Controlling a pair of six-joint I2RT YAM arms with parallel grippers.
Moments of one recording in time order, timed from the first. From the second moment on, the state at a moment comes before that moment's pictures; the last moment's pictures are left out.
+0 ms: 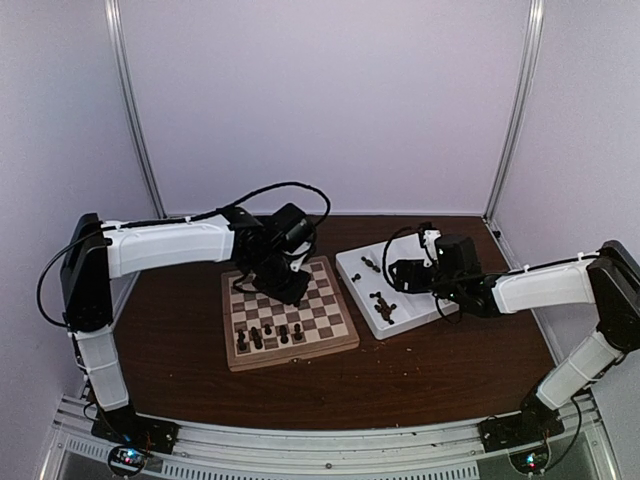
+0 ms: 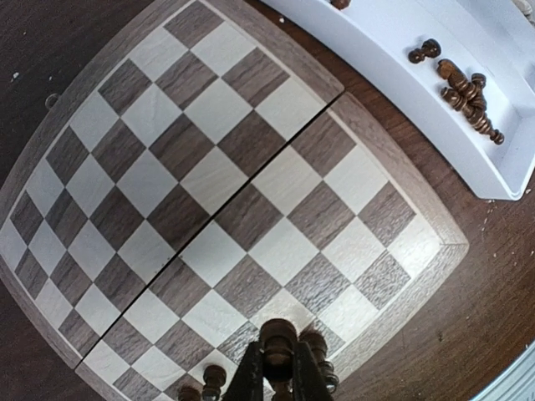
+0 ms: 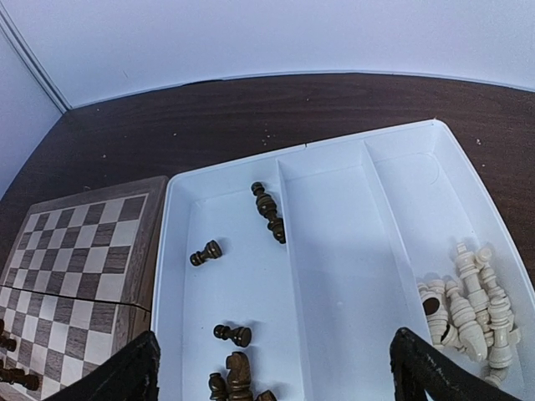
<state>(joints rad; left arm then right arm) -0.89 1.89 1.55 -0.81 -0.08 -0.36 0.58 1.51 0.70 0.33 0.17 0.37</state>
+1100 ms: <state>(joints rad) -0.87 1.84 1.37 -0.80 -0.06 -0.37 0.58 1.53 0.71 0.33 0.16 0.37</state>
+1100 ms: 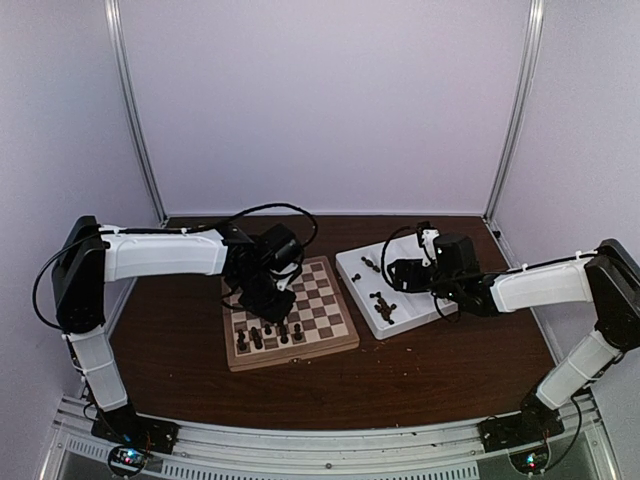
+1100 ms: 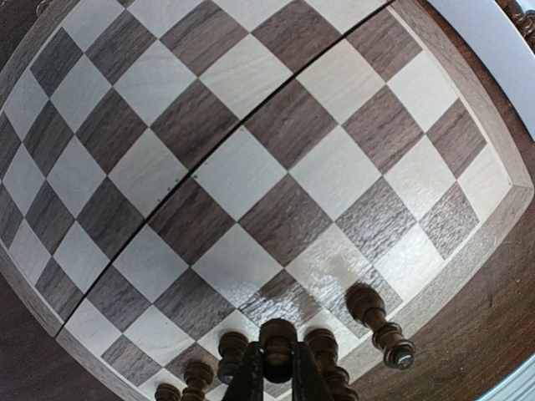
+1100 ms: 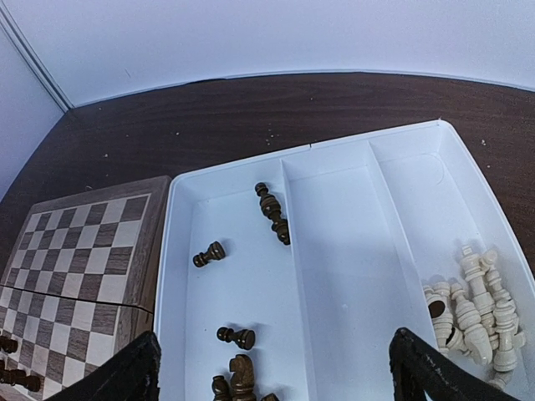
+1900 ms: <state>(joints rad) -0.87 1.84 1.35 -0.76 -0.04 -0.37 0.58 1.53 0.71 0.33 0.16 0.37</state>
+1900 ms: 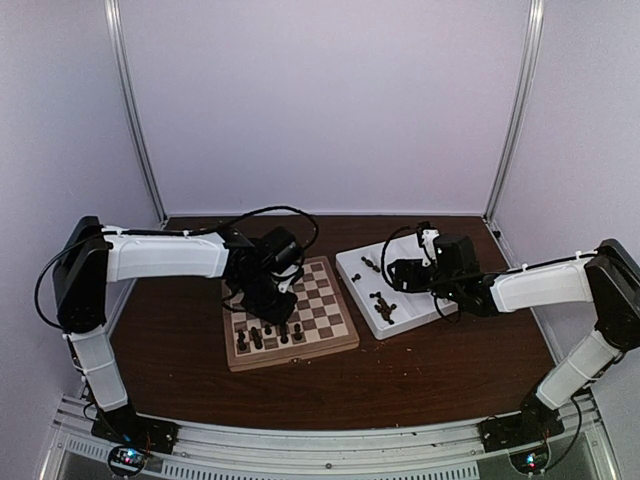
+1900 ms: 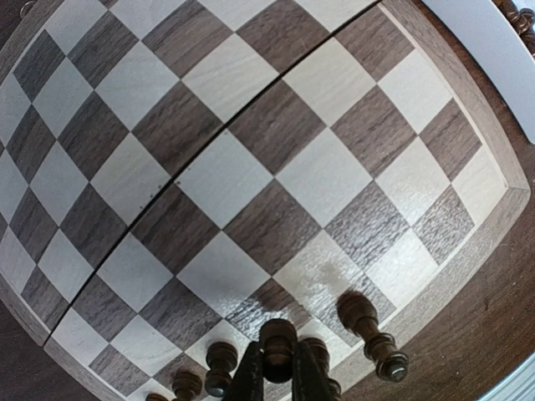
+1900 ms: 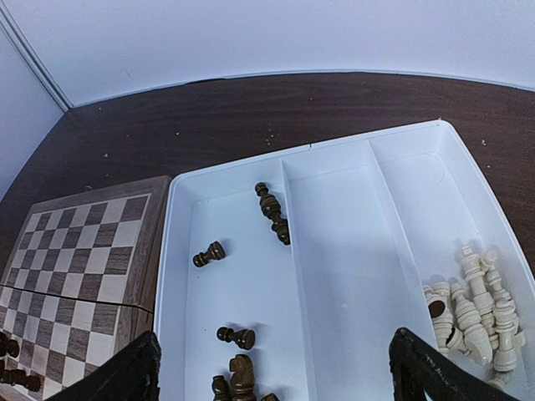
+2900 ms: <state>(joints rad) -0.87 1.86 1.35 -0.75 -0.04 -0.38 0.58 1.53 0.71 0.33 0.16 0.37</state>
